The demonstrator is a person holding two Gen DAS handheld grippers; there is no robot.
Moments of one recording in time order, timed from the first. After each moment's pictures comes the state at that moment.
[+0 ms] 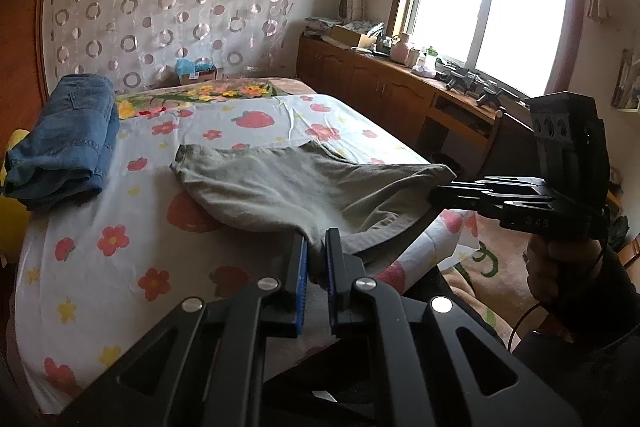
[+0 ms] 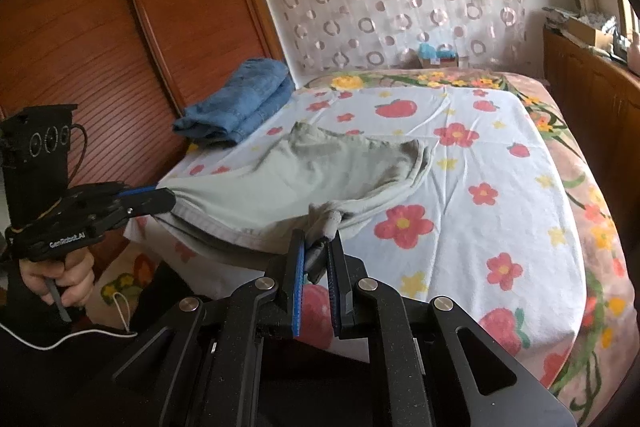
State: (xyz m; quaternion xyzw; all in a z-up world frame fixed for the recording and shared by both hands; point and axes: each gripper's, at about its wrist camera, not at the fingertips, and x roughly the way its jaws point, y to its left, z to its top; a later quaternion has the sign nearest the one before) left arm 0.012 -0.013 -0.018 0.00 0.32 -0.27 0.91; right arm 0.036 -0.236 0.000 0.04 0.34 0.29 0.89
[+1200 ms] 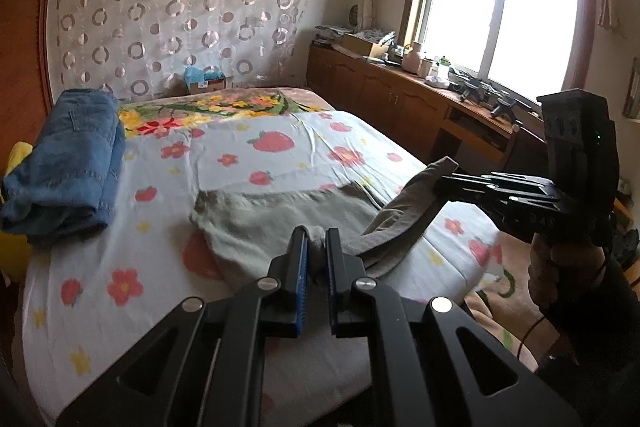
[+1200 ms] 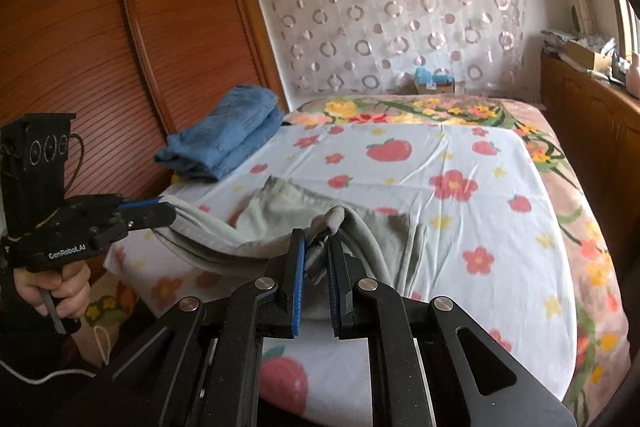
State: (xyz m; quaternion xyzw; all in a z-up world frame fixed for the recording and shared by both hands) left arm 0.064 -0.010 -0.011 0.00 0.31 -0.25 0.92; right arm 0.087 -0.226 0.009 0.03 0.30 0.27 0.91
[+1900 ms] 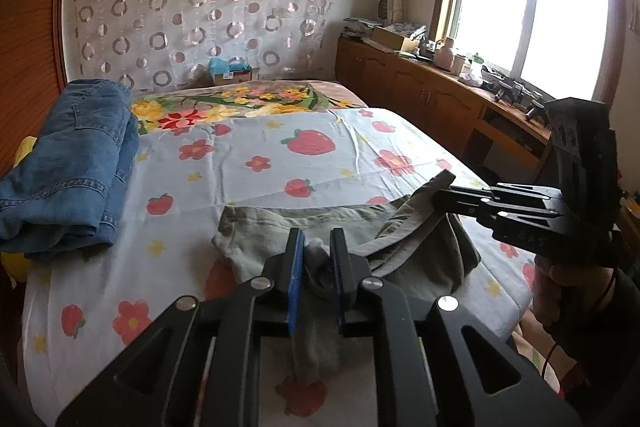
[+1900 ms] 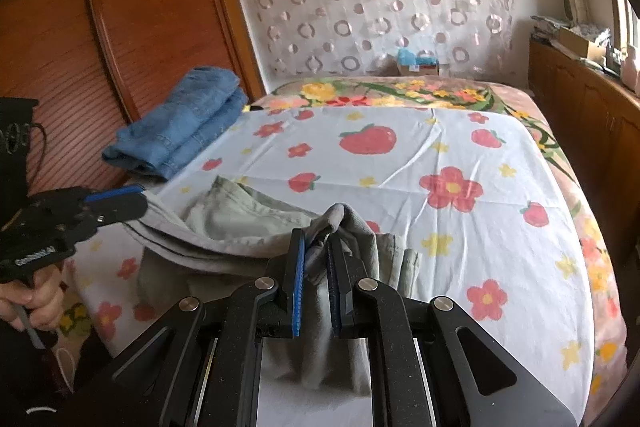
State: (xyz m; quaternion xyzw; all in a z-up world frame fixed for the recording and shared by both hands) left arm 0.118 -0.009 -0.033 0.00 0.32 -0.20 0.92; right arm 0.160 -0.207 -0.026 0.02 0.34 0.24 0.91
